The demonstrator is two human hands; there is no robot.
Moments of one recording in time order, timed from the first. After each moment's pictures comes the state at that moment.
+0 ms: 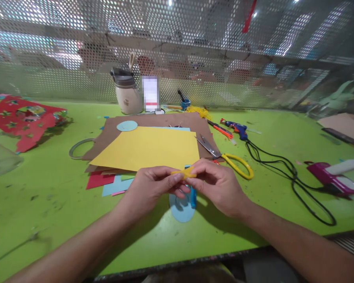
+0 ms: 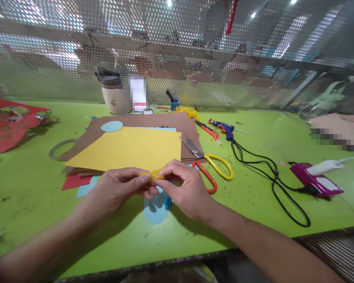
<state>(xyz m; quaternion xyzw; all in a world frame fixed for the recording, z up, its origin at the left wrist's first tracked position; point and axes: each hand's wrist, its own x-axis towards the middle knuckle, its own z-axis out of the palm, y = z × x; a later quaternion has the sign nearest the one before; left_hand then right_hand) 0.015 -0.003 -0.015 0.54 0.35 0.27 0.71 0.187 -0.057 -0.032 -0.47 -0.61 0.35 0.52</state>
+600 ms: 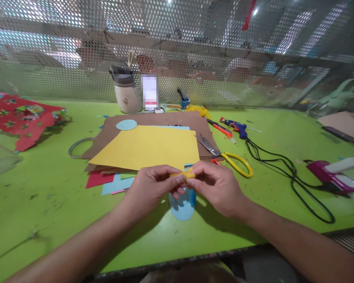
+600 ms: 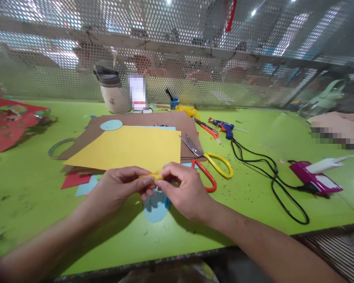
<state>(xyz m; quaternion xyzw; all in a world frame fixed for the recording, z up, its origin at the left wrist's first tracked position) 0.019 -0.005 -0.012 0.56 0.38 0.27 0.68 0.184 -0.061 -0.031 -0.50 -0.61 0.37 0.49</state>
